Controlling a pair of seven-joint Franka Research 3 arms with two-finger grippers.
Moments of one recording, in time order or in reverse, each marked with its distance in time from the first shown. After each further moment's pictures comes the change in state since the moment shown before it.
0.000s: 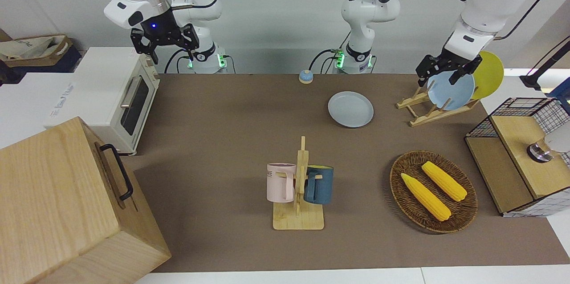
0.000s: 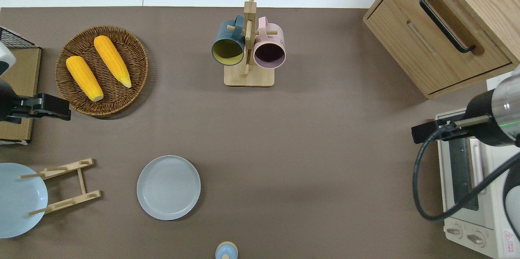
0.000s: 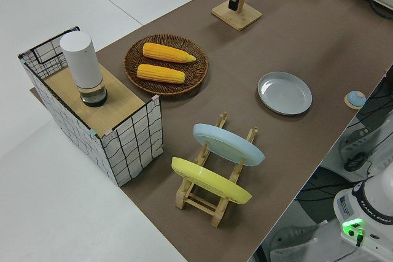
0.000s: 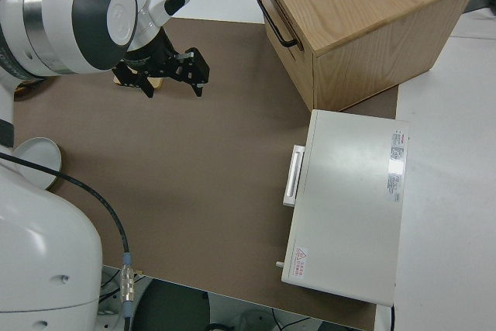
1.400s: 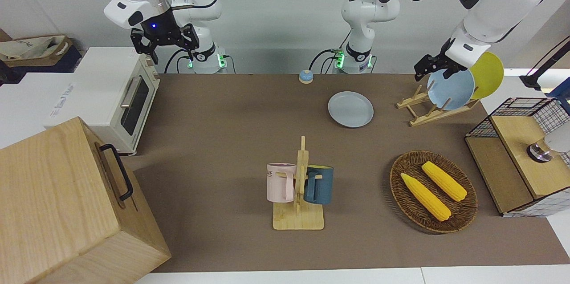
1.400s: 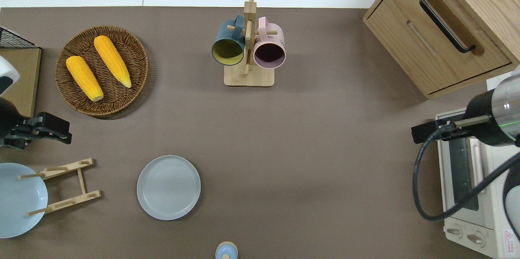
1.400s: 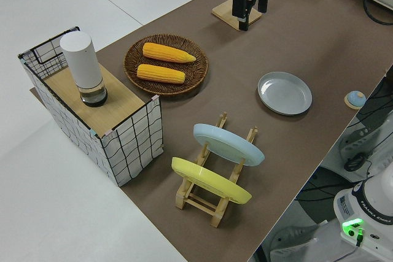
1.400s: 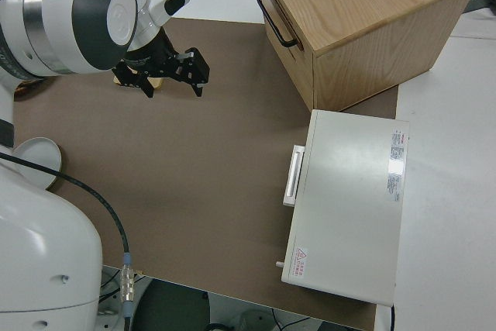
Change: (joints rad) left arm 0.031 0.004 0.009 -0.048 -0.034 -0.134 -0.004; right arm 0.000 0.000 0.000 0.000 0.000 0.000 0.000
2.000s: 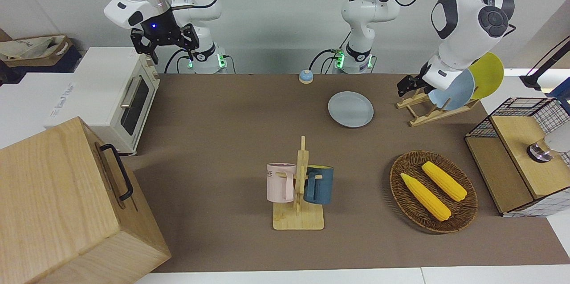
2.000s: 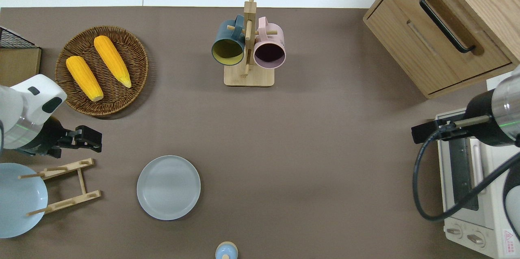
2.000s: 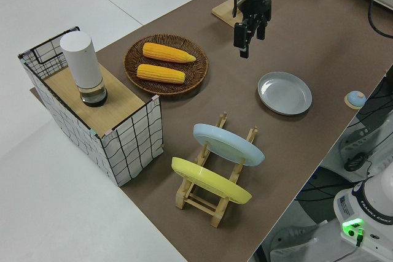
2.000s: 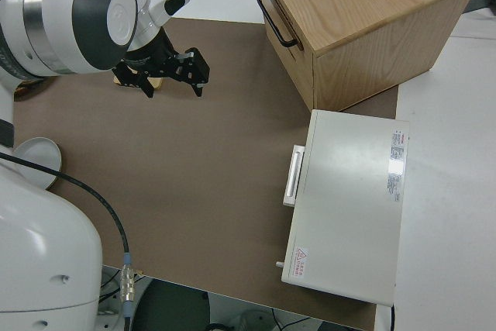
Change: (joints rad) left arm -0.004 -0.059 -0.019 -0.283 -0.010 0.216 -0.039; right arm 0.000 0.000 0.000 0.000 0.000 0.000 0.000
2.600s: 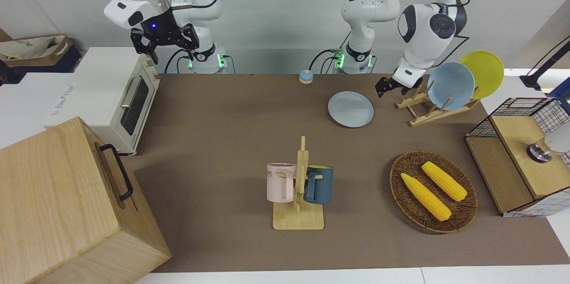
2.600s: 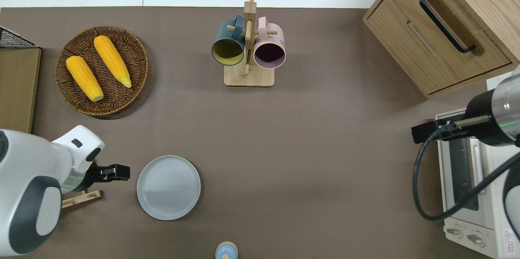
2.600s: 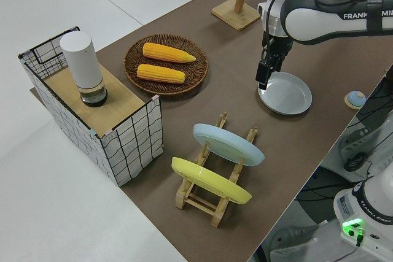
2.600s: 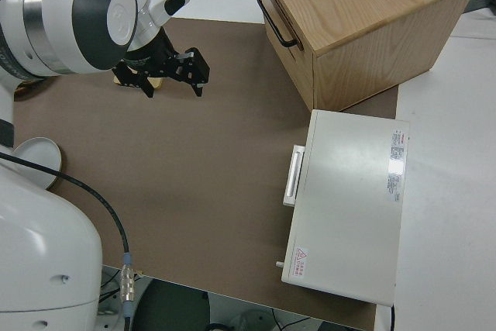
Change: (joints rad) left arm -0.001 -0.227 -0.061 -0.488 -0.002 0.341 -0.054; right arm 0.000 0.000 0.000 0.000 0.000 0.000 0.000
